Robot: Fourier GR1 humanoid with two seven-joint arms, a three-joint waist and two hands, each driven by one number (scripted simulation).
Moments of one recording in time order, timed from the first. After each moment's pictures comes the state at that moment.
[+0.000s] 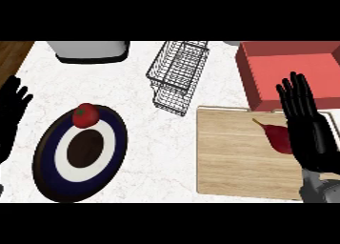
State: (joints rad) left arm -0.09 0.58 -0.06 -1.61 0.38 0.32 0.19; right arm -0.12 -0.39 0.20 -1.65 -0.41 -0.24 -0.22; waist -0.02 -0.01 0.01
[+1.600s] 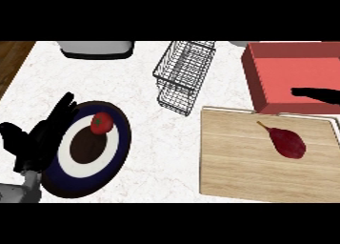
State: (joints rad) left arm -0.08 0.44 -0.17 -1.52 0.35 0.14 0.13; right arm -0.40 -1.07 0.34 -1.50 -0.01 0.56 -0.08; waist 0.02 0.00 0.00
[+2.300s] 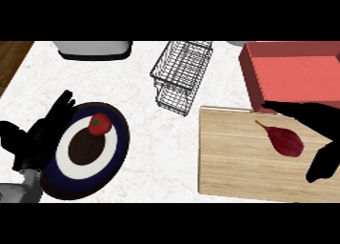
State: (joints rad) left arm -0.09 0.39 -0.11 -1.53 0.30 0.10 0.16; right arm -0.36 -0.83 0.35 -1.55 0.22 0.59 0.16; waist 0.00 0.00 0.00
